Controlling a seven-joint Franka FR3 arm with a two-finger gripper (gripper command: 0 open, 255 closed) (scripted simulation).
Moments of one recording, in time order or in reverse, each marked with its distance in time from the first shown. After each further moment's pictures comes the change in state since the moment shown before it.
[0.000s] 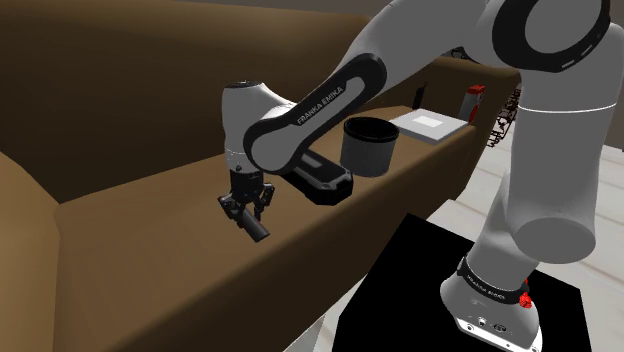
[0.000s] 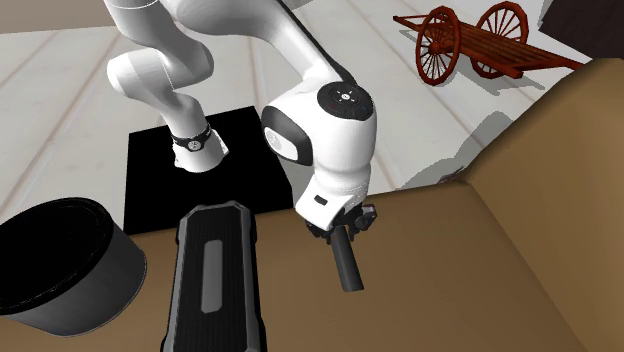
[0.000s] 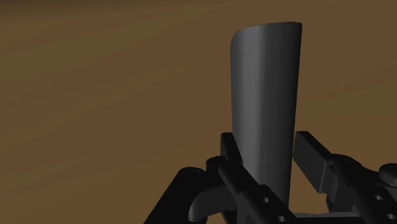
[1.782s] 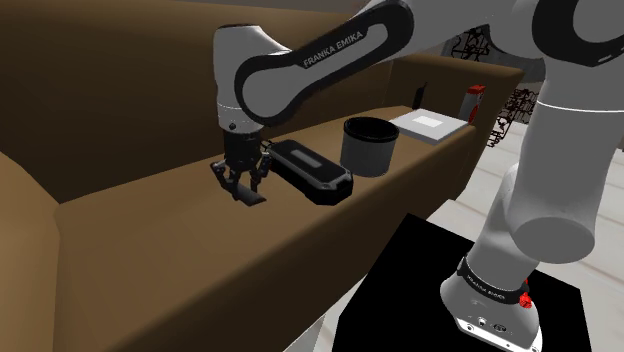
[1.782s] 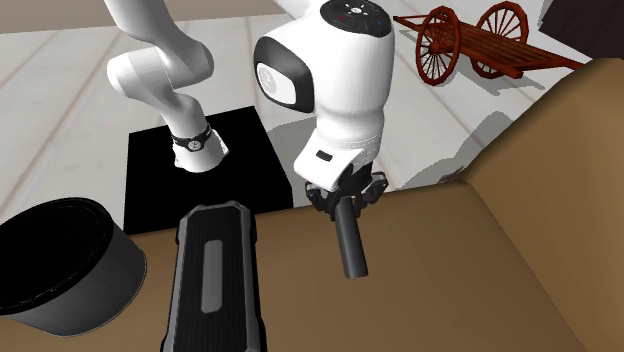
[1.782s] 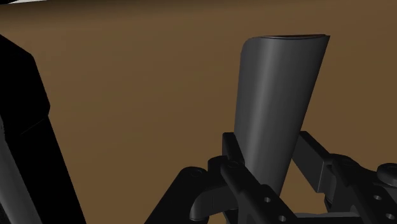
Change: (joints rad) arm -0.012 -0.120 0.018 0.097 0.053 -0.210 -0.029
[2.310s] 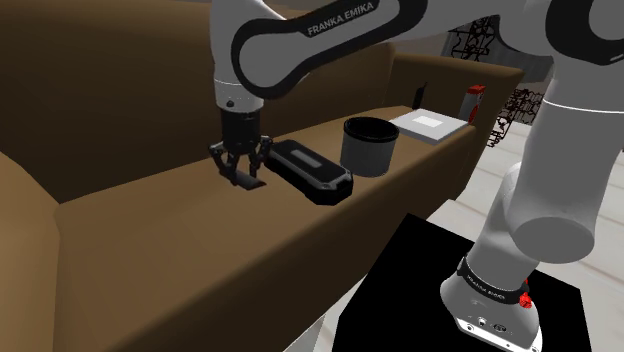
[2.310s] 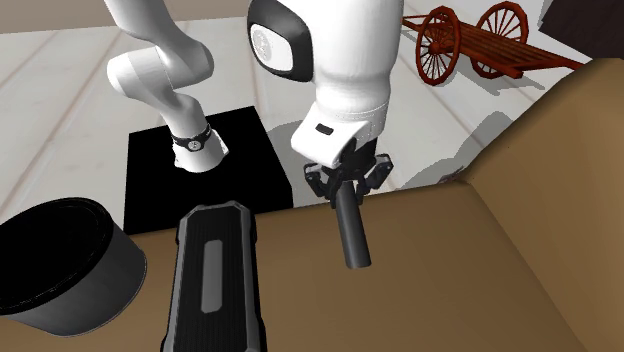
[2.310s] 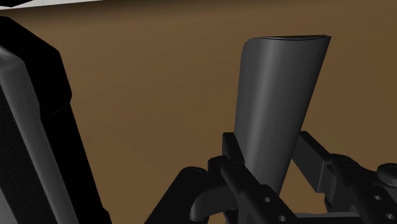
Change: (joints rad) arm -0.004 -0.039 0.002 0.062 0.015 -0.099 -0.009
